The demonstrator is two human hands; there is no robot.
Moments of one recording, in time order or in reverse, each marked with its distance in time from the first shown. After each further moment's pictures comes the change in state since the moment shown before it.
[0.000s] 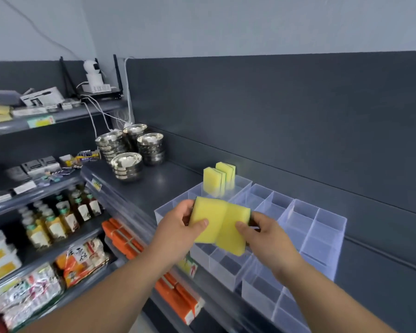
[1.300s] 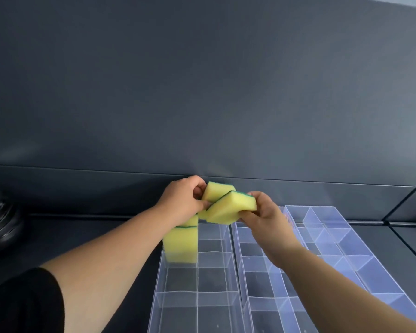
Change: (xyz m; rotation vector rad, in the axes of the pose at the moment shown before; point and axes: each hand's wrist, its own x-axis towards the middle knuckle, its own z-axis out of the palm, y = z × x) left_hand 0.359 -0.022 0.078 0.343 -0.690 0.507; right_hand 0.204 0.012 0.029 0.045 0.692 0.216
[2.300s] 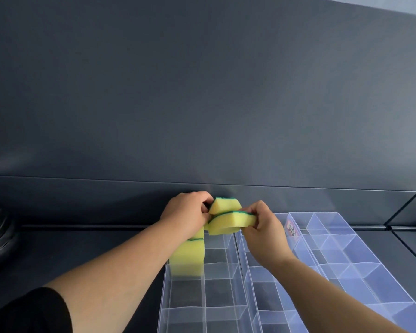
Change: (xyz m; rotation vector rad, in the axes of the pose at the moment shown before) left_hand 0.002 -0.003 0.007 0.216 -0.055 0.015; right_hand 0.009 0.011 0.019 -0.279 0.143 -0.136
